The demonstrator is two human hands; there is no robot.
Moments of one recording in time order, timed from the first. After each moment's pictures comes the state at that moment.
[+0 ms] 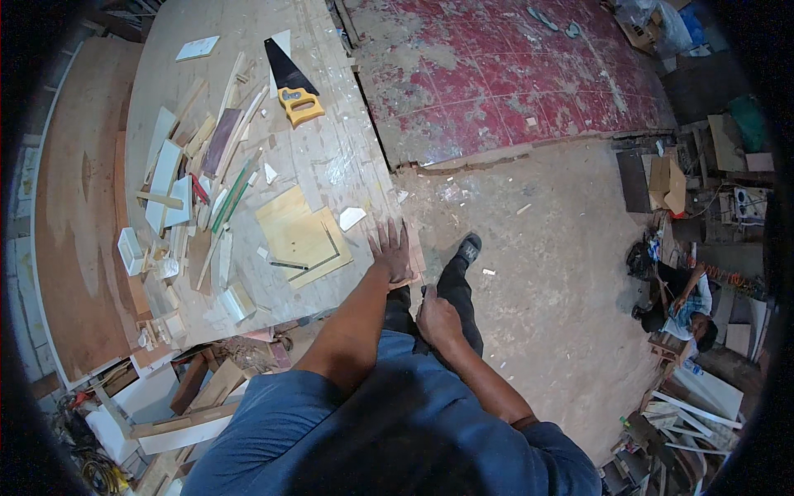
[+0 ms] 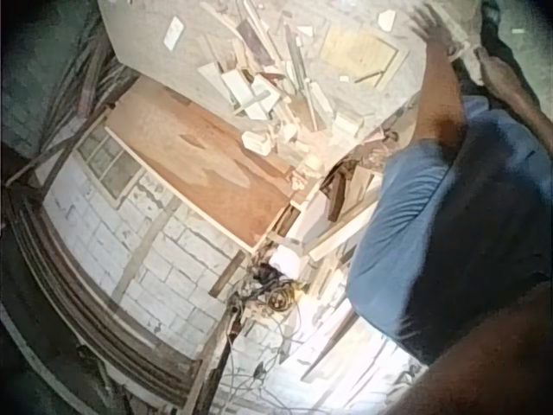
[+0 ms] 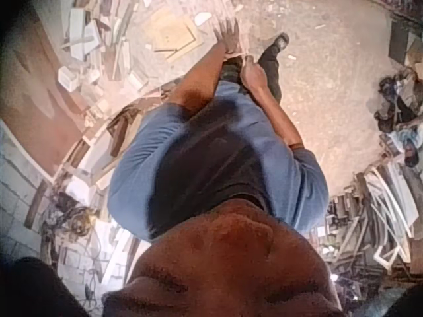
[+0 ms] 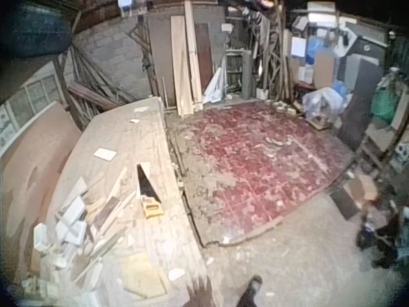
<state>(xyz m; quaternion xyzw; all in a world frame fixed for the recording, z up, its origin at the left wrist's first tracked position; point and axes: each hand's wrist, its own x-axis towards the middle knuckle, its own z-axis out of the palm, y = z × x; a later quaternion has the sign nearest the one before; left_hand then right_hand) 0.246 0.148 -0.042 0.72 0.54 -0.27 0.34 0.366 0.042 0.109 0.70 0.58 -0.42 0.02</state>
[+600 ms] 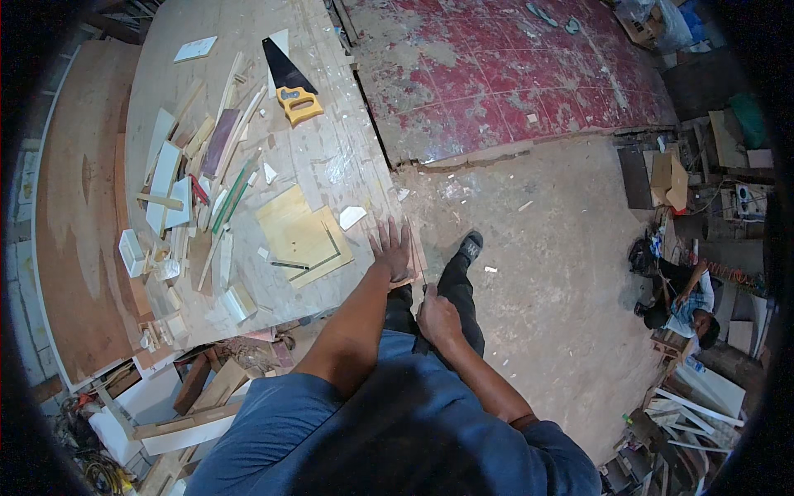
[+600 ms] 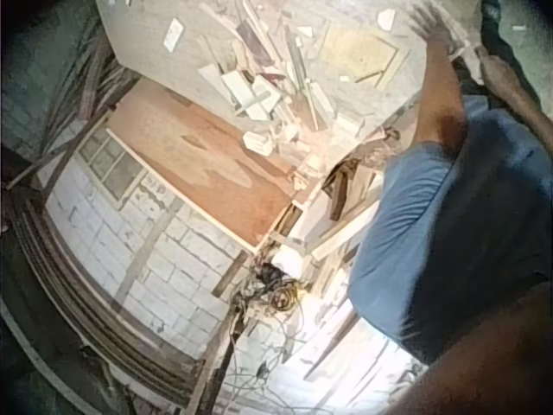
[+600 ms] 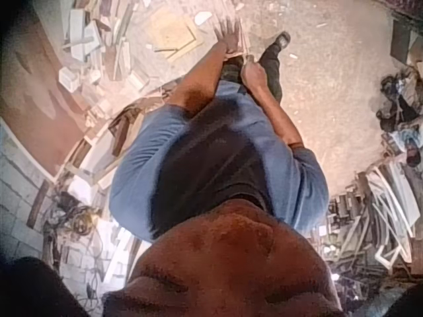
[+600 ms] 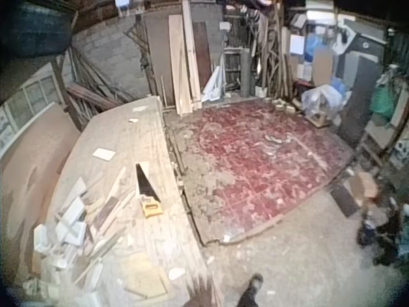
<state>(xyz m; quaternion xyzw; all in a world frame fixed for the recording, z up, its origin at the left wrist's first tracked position) 0.247 0.151 -0.027 0.72 0.53 -0.26 0.37 0.365 0.036 0.095 0.70 0.59 -0.41 0.00</state>
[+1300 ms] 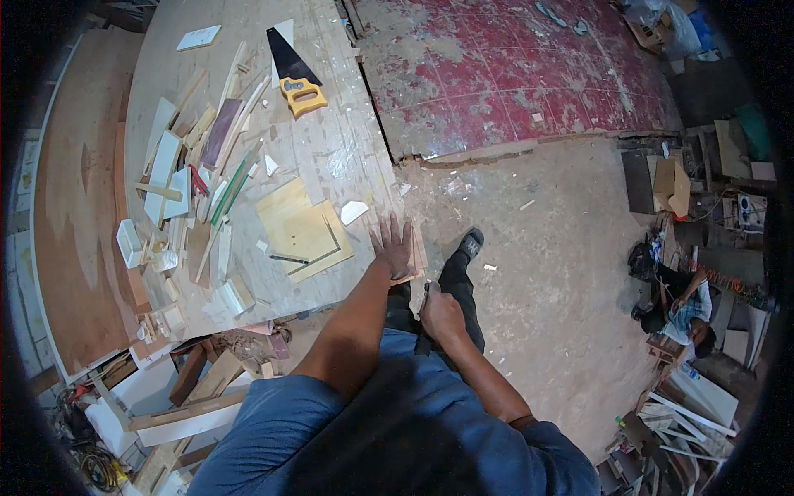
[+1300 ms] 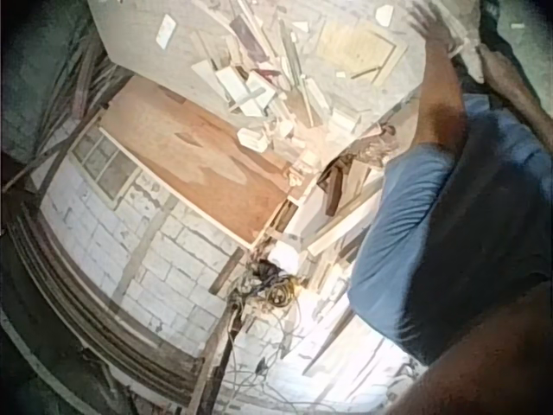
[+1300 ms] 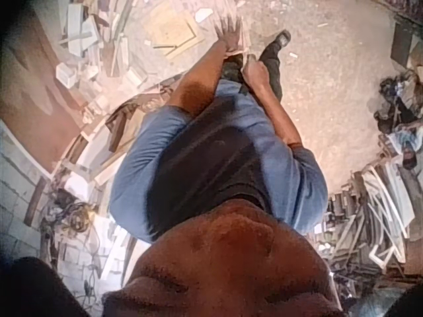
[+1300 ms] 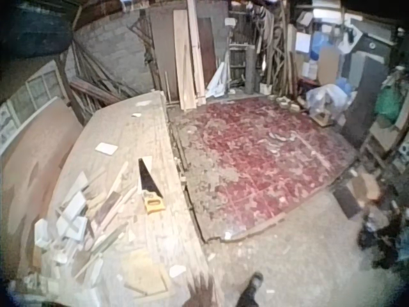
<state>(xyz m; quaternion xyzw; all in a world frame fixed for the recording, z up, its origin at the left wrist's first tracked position) 0.247 0.152 -0.026 0.70 0.54 -0.27 0.37 0.369 0.053 0.115 0.71 0.55 -0.44 0.03</state>
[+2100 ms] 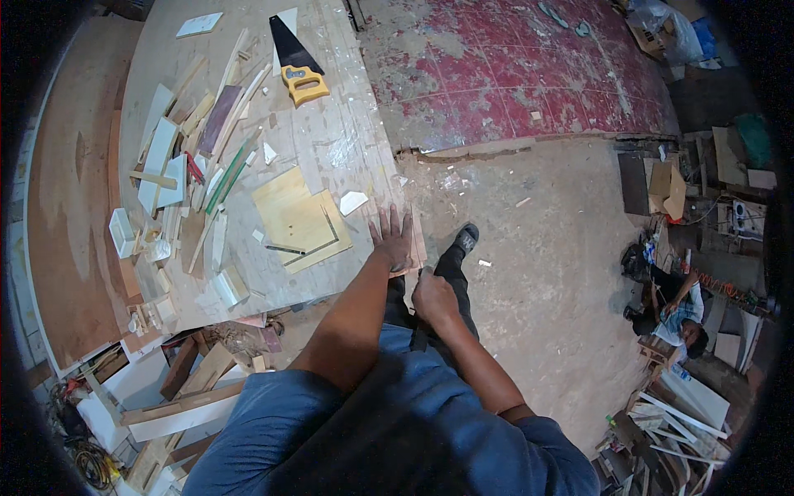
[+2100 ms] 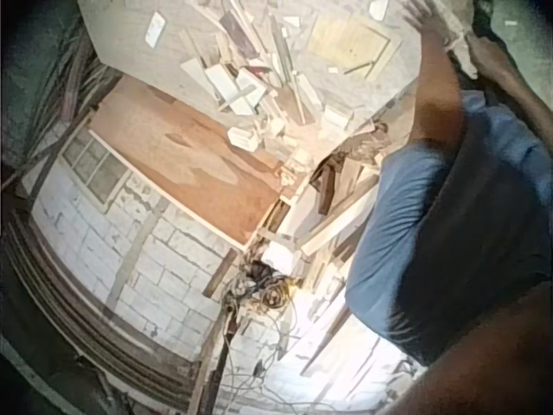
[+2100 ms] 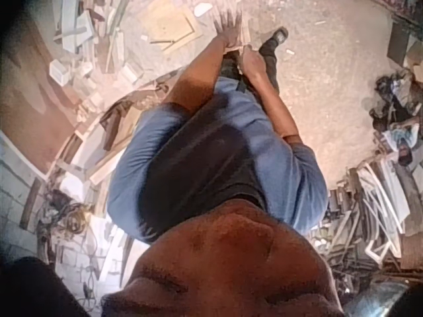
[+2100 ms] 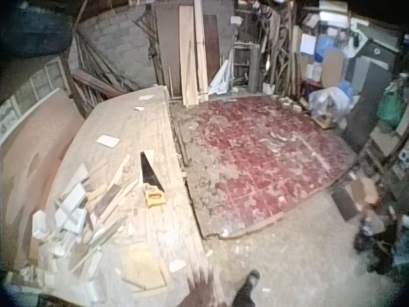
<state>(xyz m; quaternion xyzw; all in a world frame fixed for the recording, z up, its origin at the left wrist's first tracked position) 0.243 0.150 -0.025 0.72 0.54 -0.24 0.37 0.357 0.067 0.098 0.70 0.57 -0.42 0.04</state>
